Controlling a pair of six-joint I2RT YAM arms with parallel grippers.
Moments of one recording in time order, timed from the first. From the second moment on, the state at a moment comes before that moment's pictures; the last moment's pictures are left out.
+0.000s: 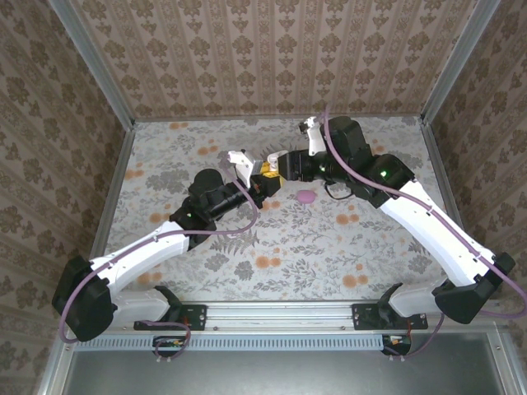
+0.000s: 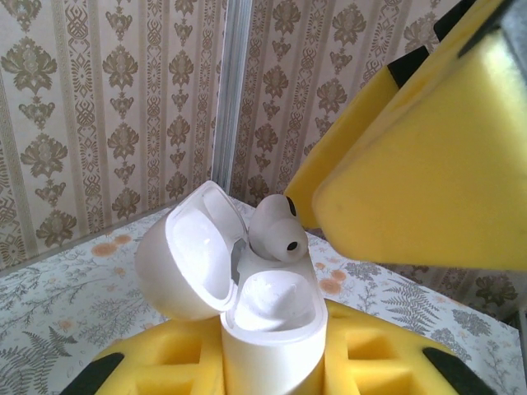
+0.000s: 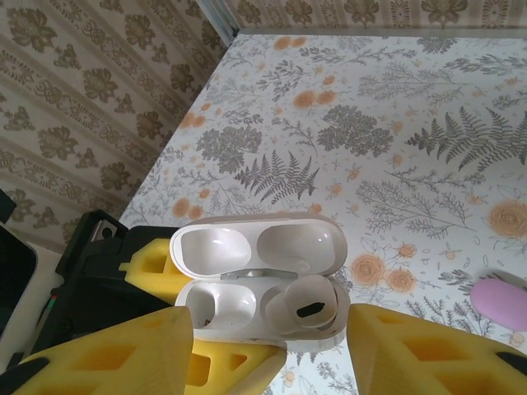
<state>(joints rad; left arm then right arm) -0.80 1.20 0.80 0.43 0.29 -0.17 0.64 1.34 1.56 -0.76 -0.12 0.44</state>
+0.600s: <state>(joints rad) -0.80 1.20 0.81 0.43 0.30 -0.17 0.62 1.33 1.54 -0.72 -0.19 0.49</state>
